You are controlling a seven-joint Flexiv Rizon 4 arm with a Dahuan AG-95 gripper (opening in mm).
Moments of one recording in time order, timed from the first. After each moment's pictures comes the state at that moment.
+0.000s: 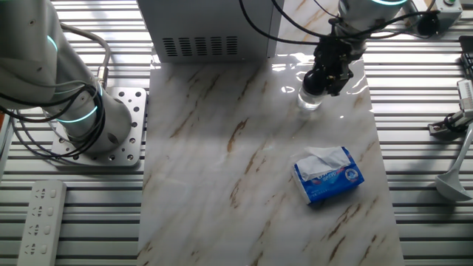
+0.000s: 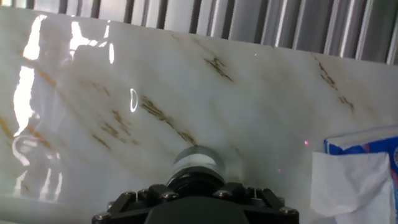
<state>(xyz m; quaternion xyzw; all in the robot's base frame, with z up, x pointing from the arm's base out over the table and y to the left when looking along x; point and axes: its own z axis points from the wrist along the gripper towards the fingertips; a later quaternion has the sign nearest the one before) 0.566 0.079 0.099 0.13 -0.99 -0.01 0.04</state>
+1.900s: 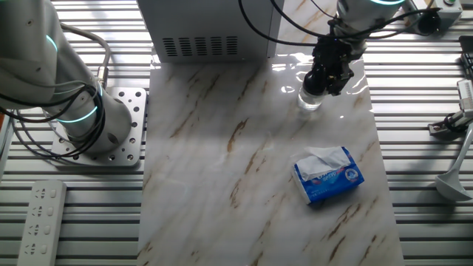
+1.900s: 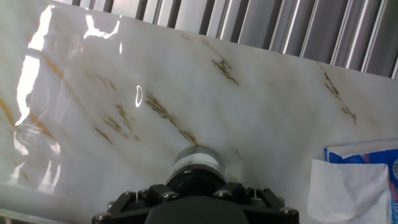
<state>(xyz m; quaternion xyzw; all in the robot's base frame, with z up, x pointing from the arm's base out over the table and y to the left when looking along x) 0.564 0.077 0.101 0.14 -0.99 -0.01 0.04</state>
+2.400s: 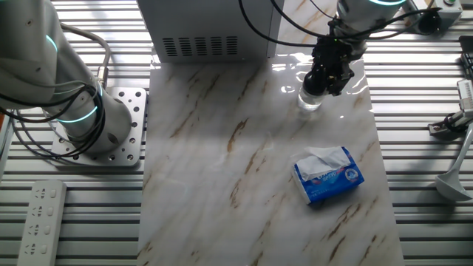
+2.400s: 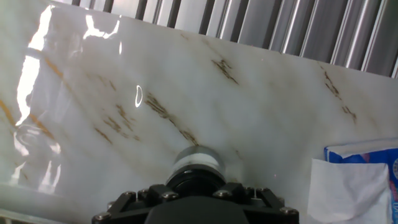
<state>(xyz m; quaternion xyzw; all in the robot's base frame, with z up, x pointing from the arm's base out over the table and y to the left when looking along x) 0.564 0.077 0.101 0.17 -0.99 -0.01 0.03</state>
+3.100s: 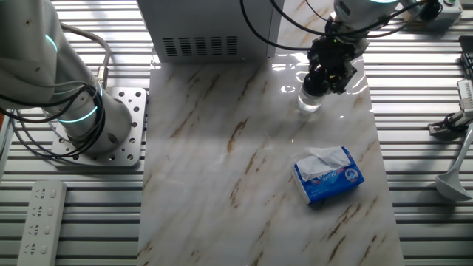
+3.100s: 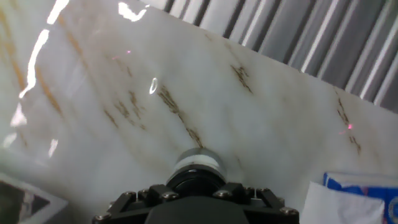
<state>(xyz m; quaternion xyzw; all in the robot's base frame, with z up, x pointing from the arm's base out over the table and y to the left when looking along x) 0.563 0.077 0.101 0.27 -0.96 -0.01 0.03</state>
